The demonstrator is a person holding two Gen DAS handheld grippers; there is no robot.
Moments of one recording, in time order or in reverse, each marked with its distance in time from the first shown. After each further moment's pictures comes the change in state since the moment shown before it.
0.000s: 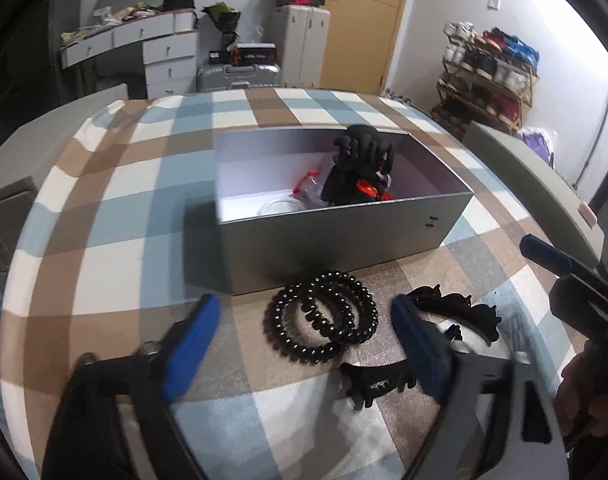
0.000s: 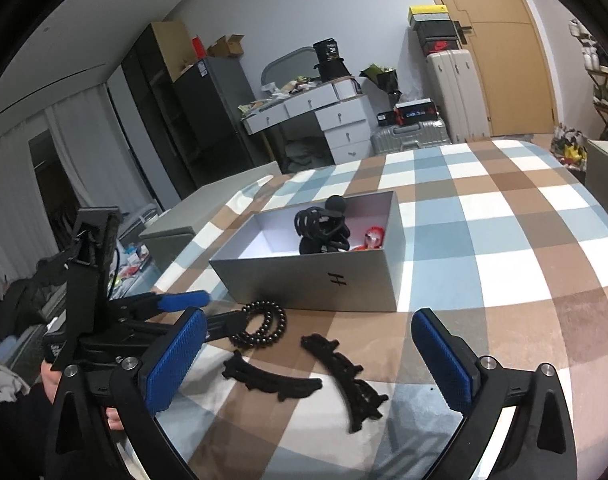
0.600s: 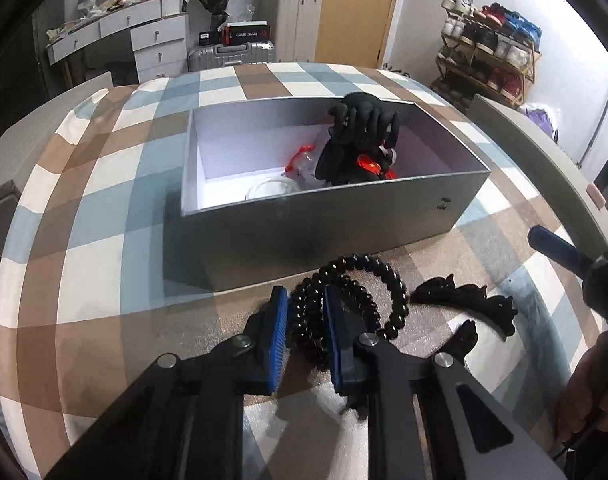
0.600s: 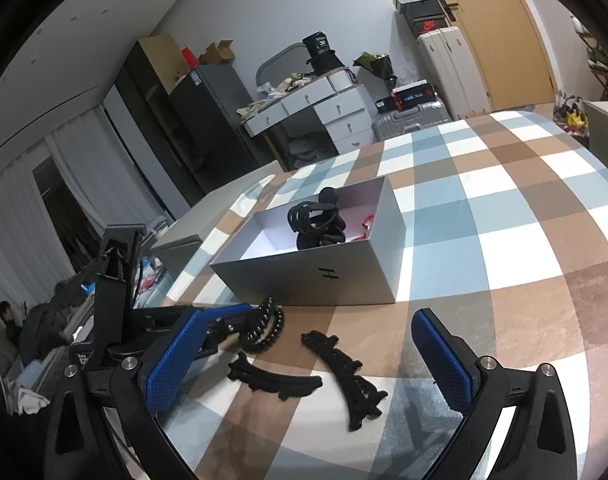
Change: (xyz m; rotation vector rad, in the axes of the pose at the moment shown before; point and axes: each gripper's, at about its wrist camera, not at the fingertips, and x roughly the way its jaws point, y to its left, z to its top) left arm 0.011 -0.010 0.000 0.034 0.084 0.020; right arm 0.004 -0.019 0.000 0.106 0.018 0.068
